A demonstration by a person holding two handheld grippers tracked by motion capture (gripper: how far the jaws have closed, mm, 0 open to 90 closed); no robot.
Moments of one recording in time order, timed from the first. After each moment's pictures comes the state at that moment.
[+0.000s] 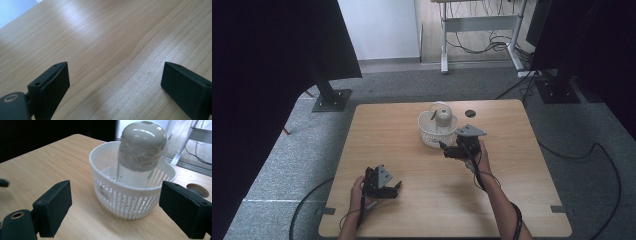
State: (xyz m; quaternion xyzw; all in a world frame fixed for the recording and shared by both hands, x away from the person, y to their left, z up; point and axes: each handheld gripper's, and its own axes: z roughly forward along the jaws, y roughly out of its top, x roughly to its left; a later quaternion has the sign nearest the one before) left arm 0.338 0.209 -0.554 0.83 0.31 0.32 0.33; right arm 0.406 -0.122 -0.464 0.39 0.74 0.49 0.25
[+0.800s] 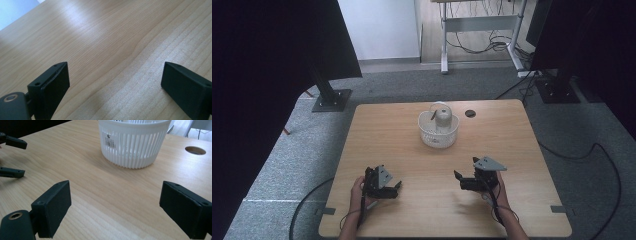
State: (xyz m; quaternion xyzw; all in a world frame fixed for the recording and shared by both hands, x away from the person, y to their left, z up) left arm 0.337 0.208 -0.554 0.83 0.31 0.33 0.32; right arm 0.328 -0.166 -0.516 0.40 0.74 0.49 0.23
